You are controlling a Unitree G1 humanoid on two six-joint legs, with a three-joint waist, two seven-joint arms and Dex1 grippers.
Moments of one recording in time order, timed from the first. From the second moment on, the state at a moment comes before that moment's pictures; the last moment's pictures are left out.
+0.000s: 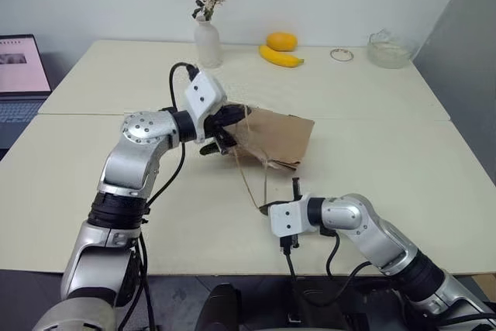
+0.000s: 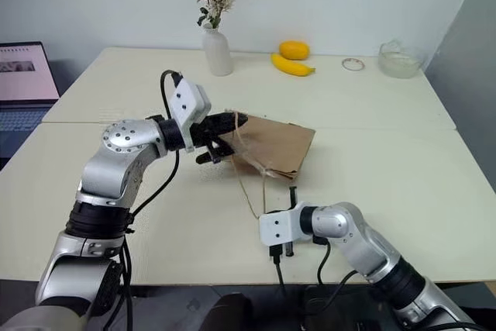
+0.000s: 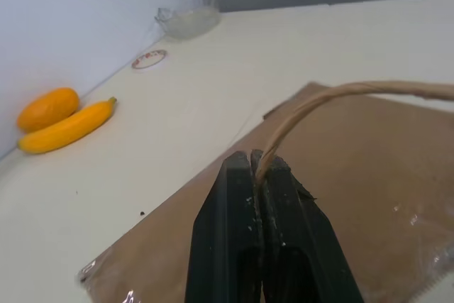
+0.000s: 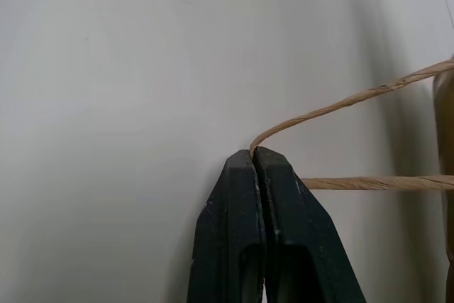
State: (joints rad) left arm -0.76 0.53 -0.07 0.05 -0.27 0.42 -0.85; right arm -0.37 -0.52 0.57 -0.23 -0.34 0.10 0.85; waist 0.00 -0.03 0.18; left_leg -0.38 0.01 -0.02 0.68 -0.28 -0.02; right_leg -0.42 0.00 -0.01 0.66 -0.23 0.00
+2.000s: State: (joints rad) left arm -0.95 0.55 0.07 0.08 -0.44 0.67 -0.77; right arm -0.34 -0.49 0.44 -0.31 -0.26 0.11 0.93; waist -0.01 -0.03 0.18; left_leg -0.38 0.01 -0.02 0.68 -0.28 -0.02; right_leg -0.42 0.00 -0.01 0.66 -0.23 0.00
